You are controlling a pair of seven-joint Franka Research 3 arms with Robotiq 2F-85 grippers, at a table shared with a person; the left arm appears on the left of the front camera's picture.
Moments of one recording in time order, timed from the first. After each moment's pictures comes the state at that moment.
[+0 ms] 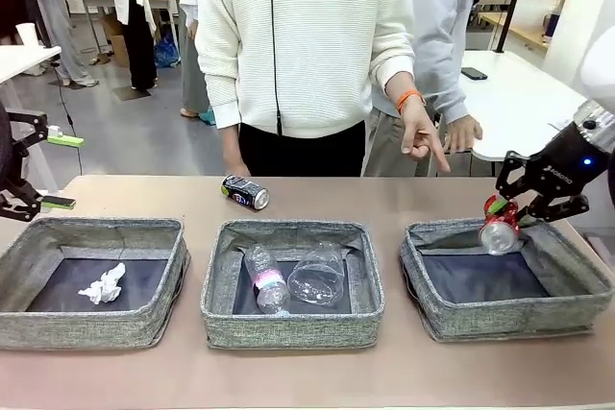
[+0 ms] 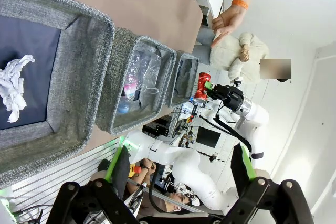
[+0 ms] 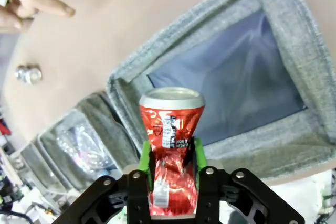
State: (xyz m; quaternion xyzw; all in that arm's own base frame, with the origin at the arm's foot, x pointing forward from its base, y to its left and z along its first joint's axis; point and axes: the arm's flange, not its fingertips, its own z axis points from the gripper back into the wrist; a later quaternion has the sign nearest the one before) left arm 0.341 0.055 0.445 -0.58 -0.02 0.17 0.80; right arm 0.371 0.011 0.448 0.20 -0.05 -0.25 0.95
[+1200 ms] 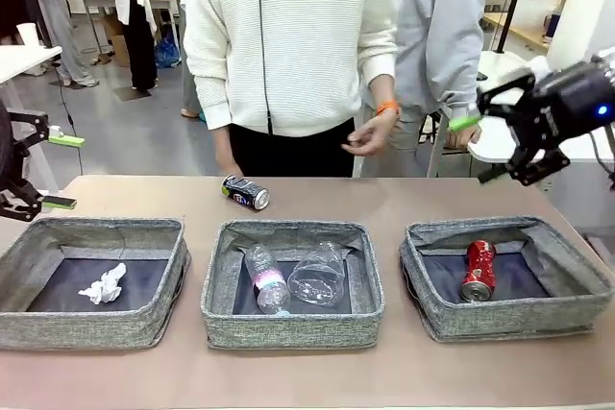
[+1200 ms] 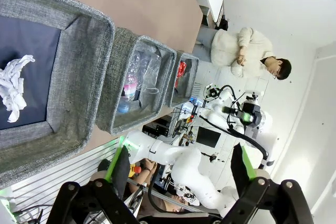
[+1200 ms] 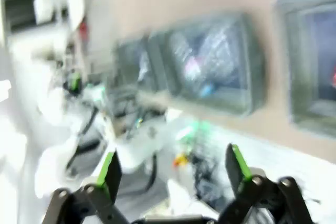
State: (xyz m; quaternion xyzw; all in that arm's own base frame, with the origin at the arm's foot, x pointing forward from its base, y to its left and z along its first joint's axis) left arm 0.341 0.055 0.445 -0.58 -0.02 0.17 0.80; right arm 0.336 0.056 0.535 0.49 0.02 -0.06 0.87
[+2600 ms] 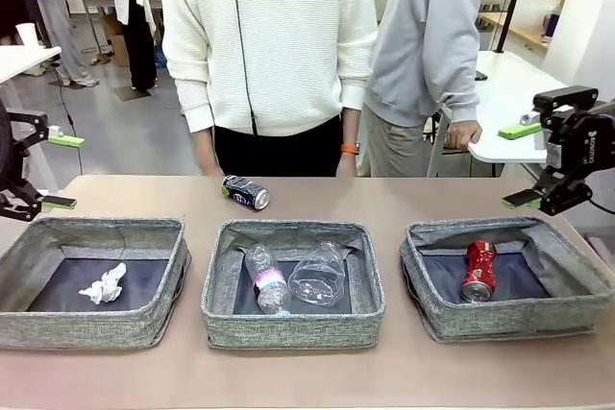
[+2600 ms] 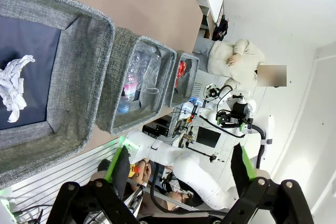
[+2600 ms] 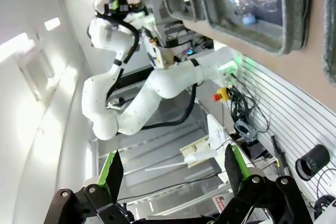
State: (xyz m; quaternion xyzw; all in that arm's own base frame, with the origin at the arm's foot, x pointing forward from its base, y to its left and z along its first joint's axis) left arm 0.341 0.055 0.445 -0.58 -0.02 0.17 0.80; right arm 0.332 0.011 0.485 0.60 0.15 -0.01 0.79
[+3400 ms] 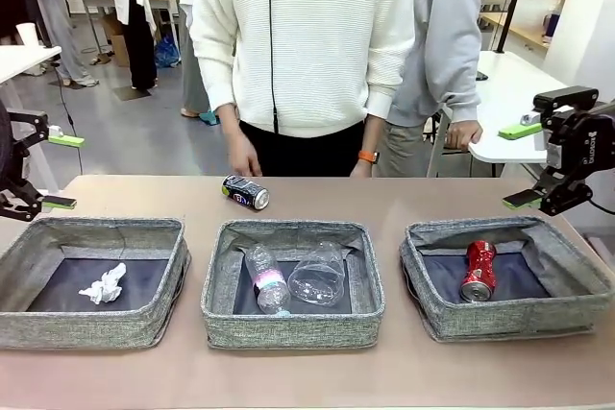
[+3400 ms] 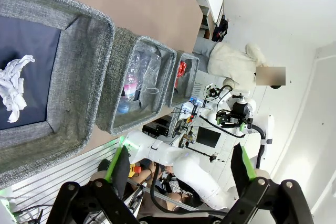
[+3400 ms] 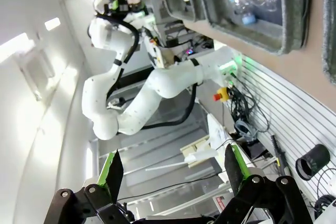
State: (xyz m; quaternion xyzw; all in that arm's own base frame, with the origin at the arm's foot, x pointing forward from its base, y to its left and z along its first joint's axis) left arm 0.341 0.055 0.445 -0.58 -0.02 0.17 0.80; right arm 0.332 0.010 0.484 0.60 0.15 -0.01 0.79
